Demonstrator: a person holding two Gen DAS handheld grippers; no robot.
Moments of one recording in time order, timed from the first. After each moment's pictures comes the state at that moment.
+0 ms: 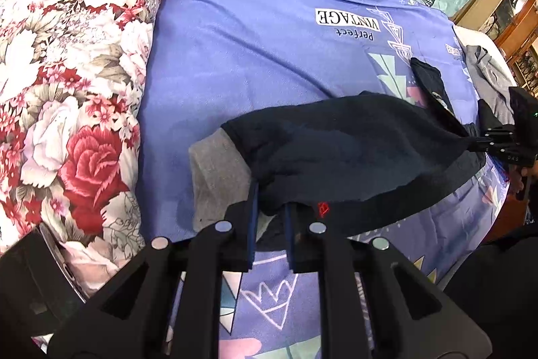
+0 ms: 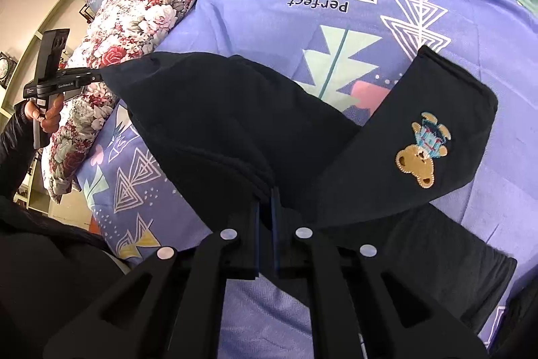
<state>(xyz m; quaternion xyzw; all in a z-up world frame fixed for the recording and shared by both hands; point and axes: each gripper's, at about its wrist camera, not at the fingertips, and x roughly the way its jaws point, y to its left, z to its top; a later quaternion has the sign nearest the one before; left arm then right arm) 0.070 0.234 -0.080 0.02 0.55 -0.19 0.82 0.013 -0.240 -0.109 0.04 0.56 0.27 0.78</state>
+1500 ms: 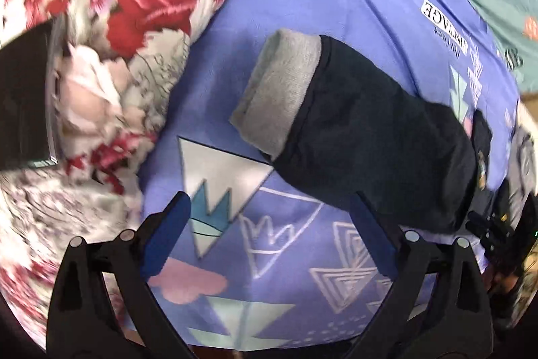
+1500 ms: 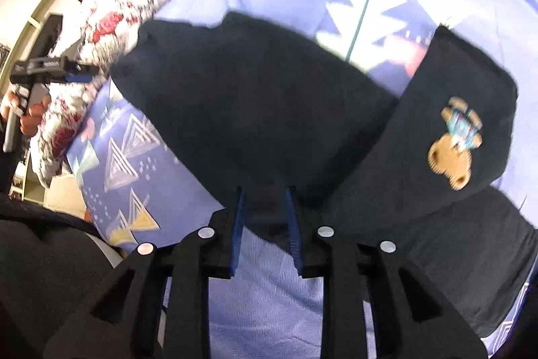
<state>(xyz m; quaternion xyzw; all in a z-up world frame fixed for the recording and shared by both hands) 0.039 0.261 -0.121 -0.14 0.66 -0.01 0.74 -0.006 -0.214 -0.143 0.03 0.58 0.27 0.77</state>
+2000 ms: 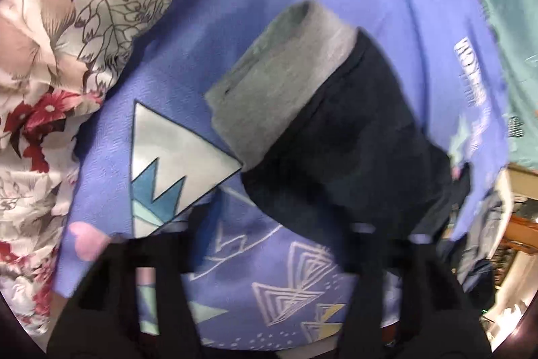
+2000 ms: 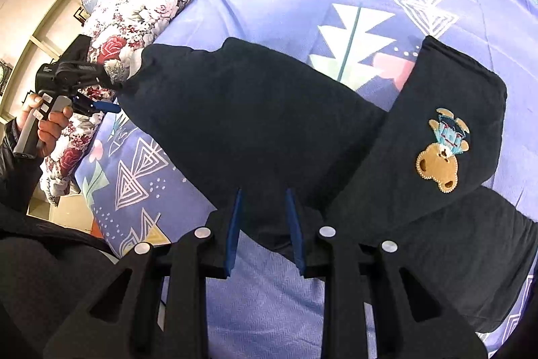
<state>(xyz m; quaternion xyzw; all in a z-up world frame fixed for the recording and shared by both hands) 0.062 0.246 -0.166 -0.26 0.70 0.05 0.67 -0.007 -0.218 -0.137 0.04 0.57 0.25 0.78</state>
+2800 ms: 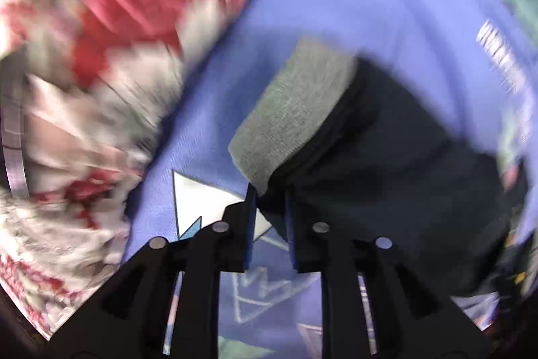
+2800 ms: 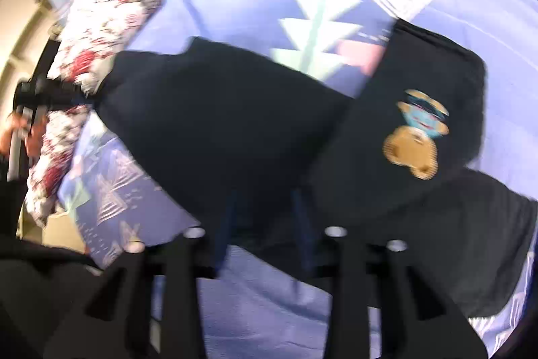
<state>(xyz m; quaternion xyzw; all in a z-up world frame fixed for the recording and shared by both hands) 0.086 0.218 -0.173 -0.10 0.67 0.12 0.72 0.001 -0.241 -0.150 0.06 0.59 0.17 0.79</state>
